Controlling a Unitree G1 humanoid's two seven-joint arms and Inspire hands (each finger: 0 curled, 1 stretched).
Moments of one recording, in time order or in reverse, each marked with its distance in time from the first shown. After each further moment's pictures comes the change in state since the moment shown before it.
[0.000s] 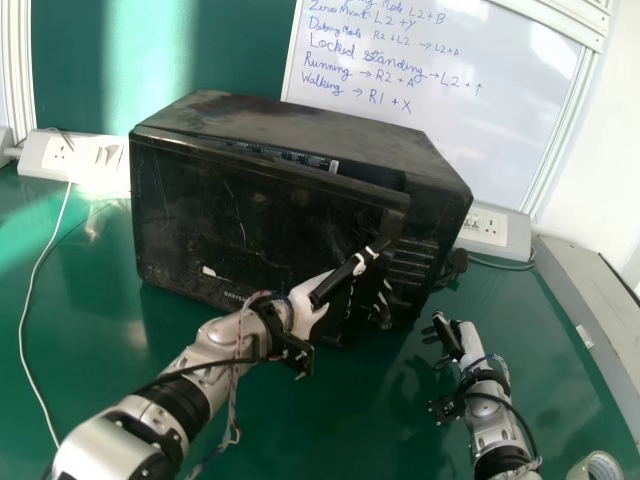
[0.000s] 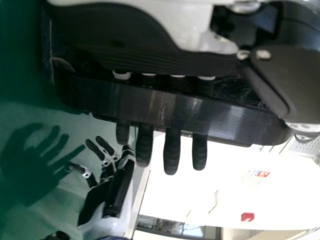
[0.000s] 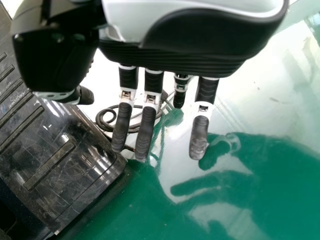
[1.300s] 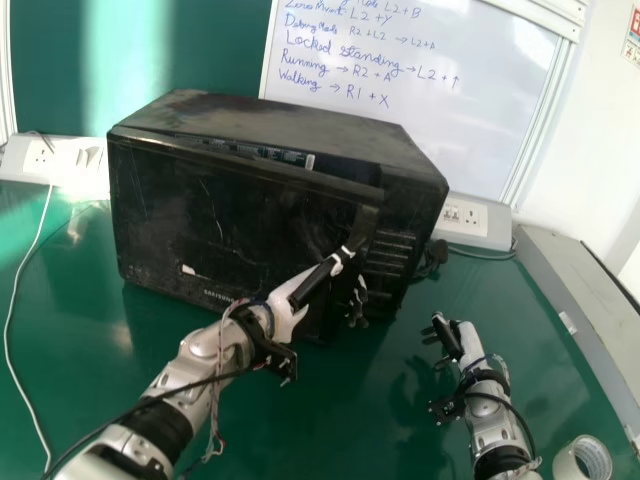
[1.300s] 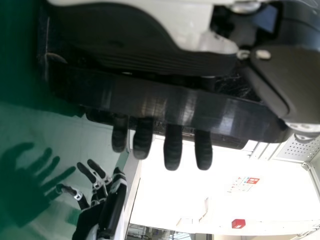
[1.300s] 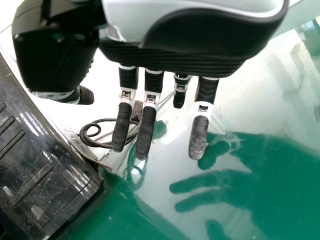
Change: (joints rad) left arm 0.225 0.017 -0.065 -0.394 -0.009 0.123 0.037; right arm -0.001 -0.001 0.003 0.000 -0.002 0.000 0.003
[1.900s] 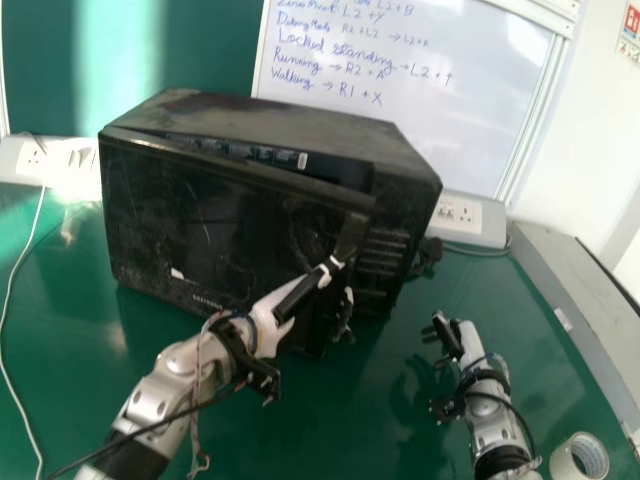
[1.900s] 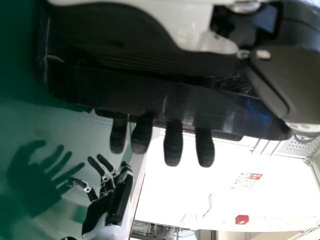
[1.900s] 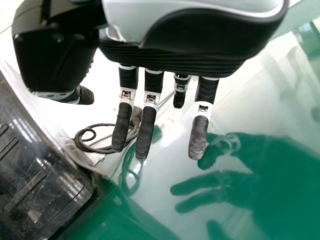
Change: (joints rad) left arm 0.244 0.017 -0.079 -0.513 -0.013 0.298 0.049; right arm -0.002 -0.001 -0.001 0.000 0.000 0.001 0.000
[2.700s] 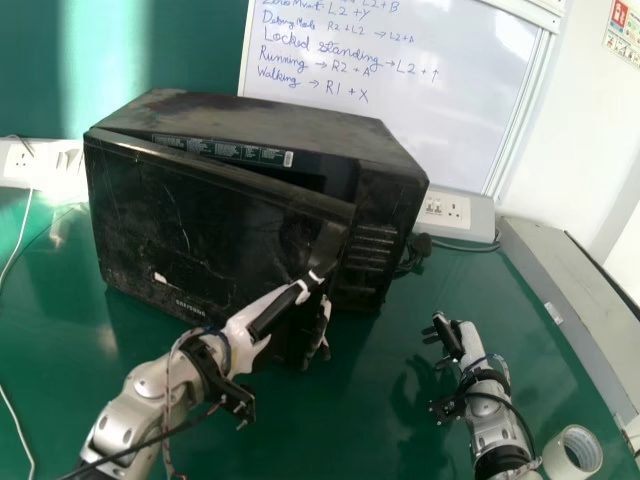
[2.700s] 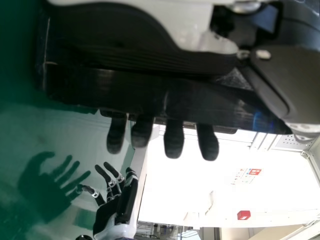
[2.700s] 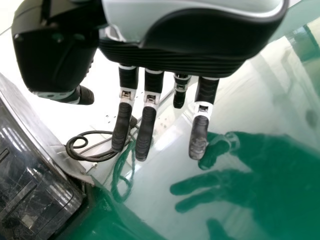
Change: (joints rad) left arm 0.168 0.054 -0.043 -0.292 -0.020 0.121 0.002; right arm 0.000 0.000 -0.004 0.000 0.002 0.006 0.000
